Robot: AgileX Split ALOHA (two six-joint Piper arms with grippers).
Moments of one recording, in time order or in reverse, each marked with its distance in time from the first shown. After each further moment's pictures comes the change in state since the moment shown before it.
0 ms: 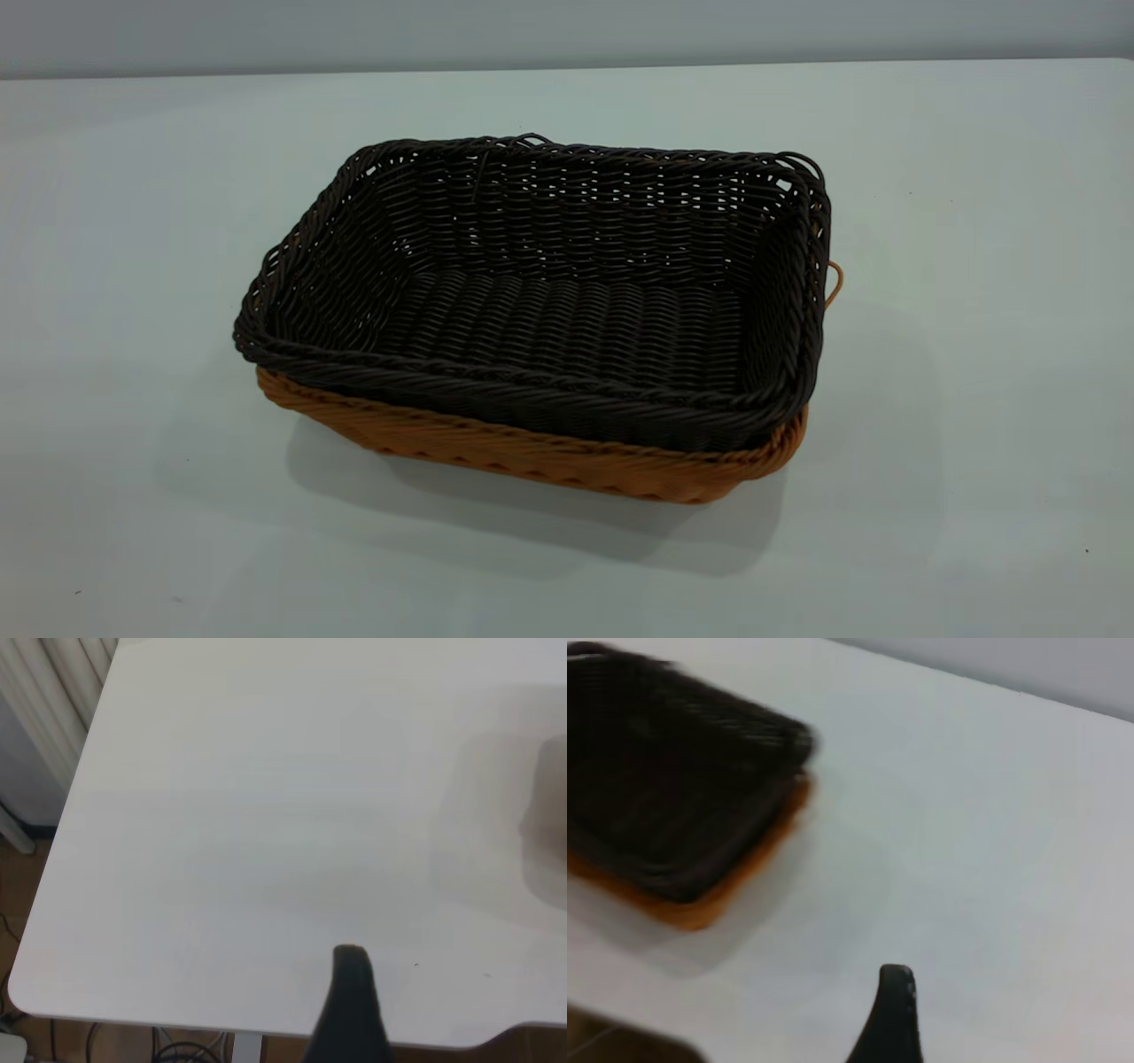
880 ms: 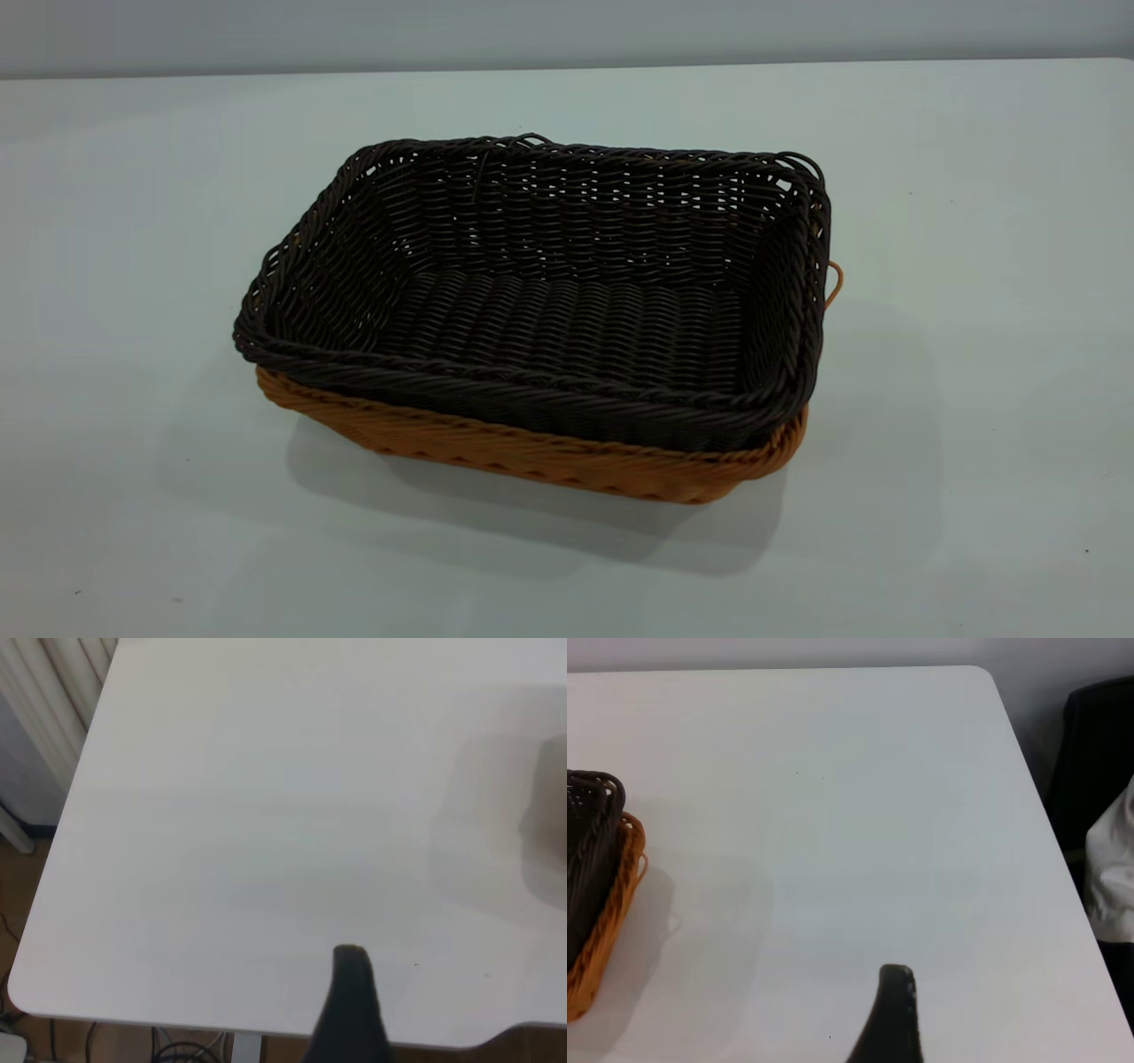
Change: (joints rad) left arm 0.000 0.000 0.000 0.000 0.000 -0.001; right arm -0.100 0.000 0.007 -0.181 -0.021 0.256
